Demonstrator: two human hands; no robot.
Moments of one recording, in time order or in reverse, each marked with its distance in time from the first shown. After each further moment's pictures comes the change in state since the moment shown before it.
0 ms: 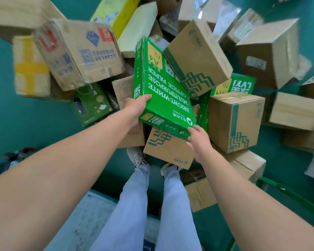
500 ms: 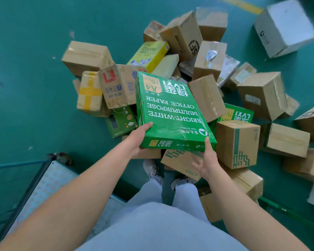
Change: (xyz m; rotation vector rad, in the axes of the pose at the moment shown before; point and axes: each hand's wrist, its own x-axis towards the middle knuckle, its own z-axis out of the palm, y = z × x) left_hand -0.194 -0.011 -0.162 -0.057 -0.226 -0.038; right_hand -0.186 -0.011 0.019 0.429 -0.036 0.088
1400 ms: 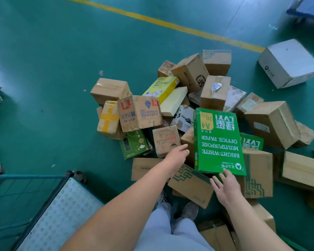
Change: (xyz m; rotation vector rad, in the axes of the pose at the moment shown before) left_hand -0.082 0.013 0.133 0.277 -0.076 0.189; right_hand -0.022 -0.029 -0.076 0.279 -0.034 -0.134
